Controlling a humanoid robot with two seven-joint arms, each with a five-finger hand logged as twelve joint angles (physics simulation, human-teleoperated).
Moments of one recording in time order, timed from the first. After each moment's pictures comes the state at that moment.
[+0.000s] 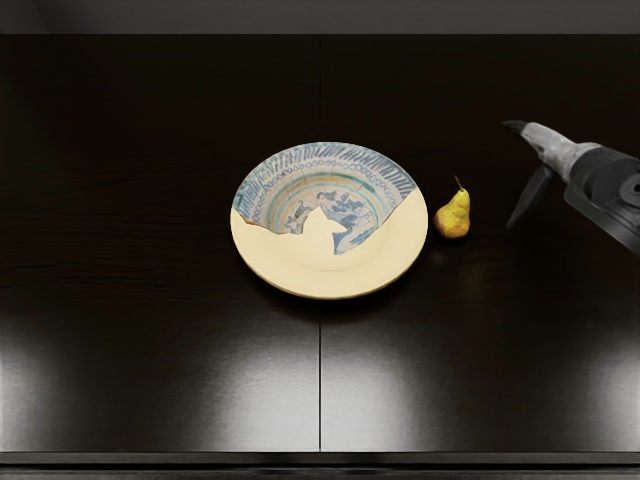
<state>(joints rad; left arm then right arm) -0.05 0.00 0.47 -0.19 -0.02 -0.33 0.07 1.35 -0.72 -0.25 1.34 -0.57 -0.35 -0.31</state>
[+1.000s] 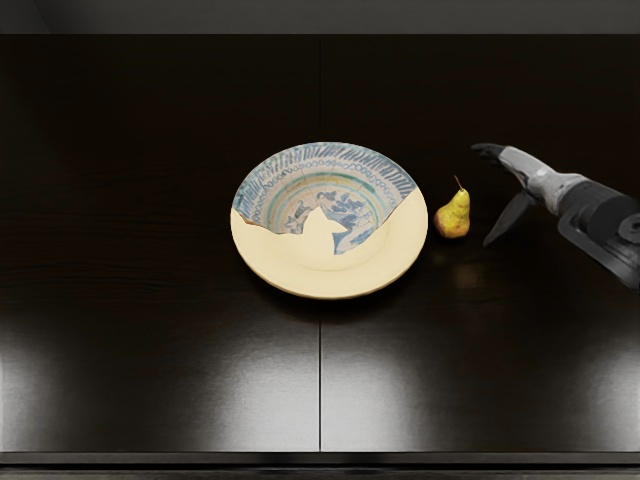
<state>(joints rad) -0.06 0.00 0.47 -0.19 -0.02 -0.33 0.07 1.21 -0.72 -0.21 1.32 -0.57 -0.34 -0.09</state>
